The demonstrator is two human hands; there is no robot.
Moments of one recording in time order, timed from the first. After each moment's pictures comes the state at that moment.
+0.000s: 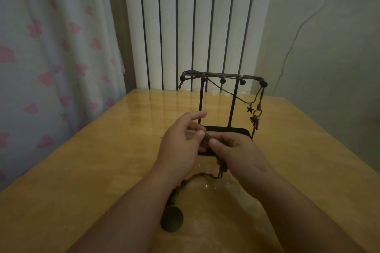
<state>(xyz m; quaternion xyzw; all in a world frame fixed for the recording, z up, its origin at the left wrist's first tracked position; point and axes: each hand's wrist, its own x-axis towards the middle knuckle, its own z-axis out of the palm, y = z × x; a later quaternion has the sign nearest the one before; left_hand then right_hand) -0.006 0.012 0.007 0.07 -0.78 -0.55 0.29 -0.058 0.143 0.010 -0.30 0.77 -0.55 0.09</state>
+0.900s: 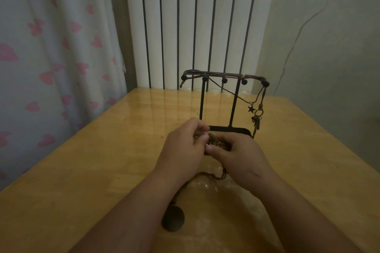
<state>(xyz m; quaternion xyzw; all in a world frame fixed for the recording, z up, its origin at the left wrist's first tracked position) -0.006 0.010 0.003 0.07 -0.85 -0.43 0.28 -0.063 0.142 0.007 -0.31 0.84 -0.45 0.00</state>
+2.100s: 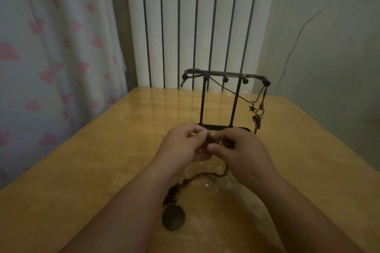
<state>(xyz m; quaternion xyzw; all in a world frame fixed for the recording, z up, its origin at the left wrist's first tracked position) -0.005 0.007 0.007 0.12 -0.71 -0.68 0.16 -0.063 0.143 0.009 -0.29 0.86 -0.42 -0.06</state>
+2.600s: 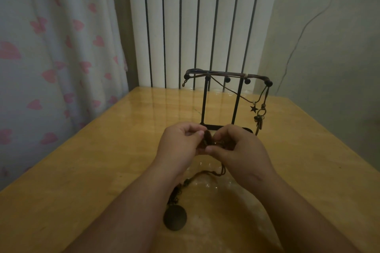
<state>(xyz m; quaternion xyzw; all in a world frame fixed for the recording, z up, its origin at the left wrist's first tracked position) -0.007 0.008 0.006 0.16 -0.71 -0.65 0.23 -0.059 0.138 0.005 -0.29 0.84 -0.46 -0.05</state>
